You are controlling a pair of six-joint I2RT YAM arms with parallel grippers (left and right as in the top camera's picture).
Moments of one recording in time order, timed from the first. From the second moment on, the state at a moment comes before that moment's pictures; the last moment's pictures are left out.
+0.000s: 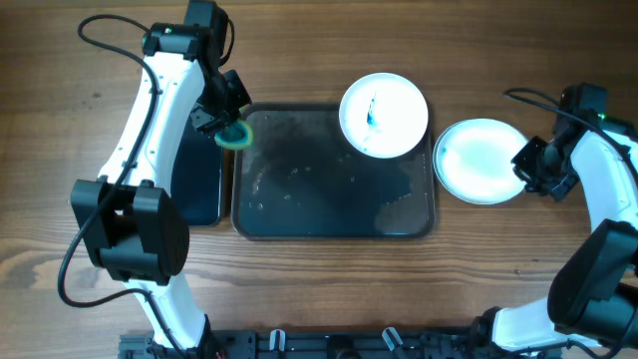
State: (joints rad) left arm -0.14 1.98 1.82 -1.30 0.03 -0.61; right arm -0.32 1.68 1.17 -0.96 0.06 0.46
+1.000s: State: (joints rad) left arm -0.14 1.98 1.82 -1.31 0.02 -0.61; right arm 0.13 1.94 1.32 -0.72 -0.22 0.45
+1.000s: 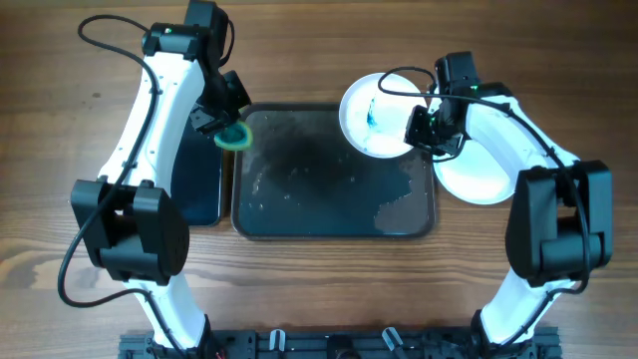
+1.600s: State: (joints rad) left arm -0.14 1.98 1.82 -1.29 0.02 -0.61; right arm 0.33 1.94 1.32 -0.83 -0.23 0.39
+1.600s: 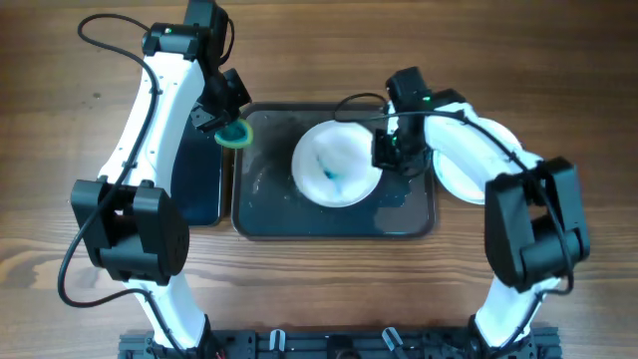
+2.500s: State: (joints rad) left arm -0.20 1.98 1.82 -1.25 0.02 -0.61; right arm 0.42 1.91 1.26 -0.65 -0.09 0.08
